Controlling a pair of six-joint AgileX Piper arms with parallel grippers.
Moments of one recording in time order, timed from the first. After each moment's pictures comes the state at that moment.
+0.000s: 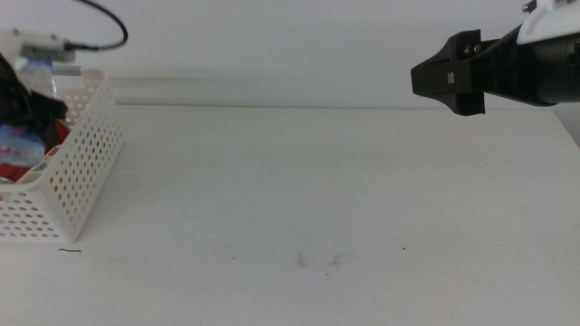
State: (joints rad) left arm 0.21 1.95 -1.63 0.02 0.98 0.23; right arm 0.58 1.18 -1.24 -0.09 0.74 0.22
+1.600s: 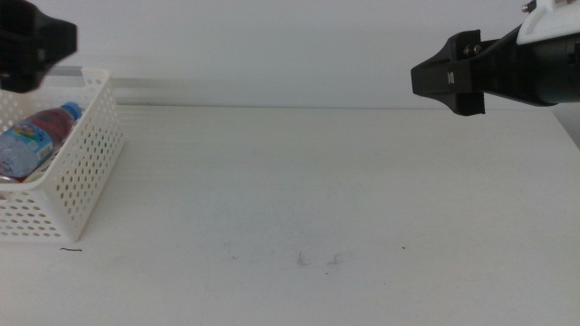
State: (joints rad) left arm -0.21 0.91 -1.11 -0.01 0.70 0.09; right arm 0.58 1.18 -1.24 -0.09 0.74 0.22
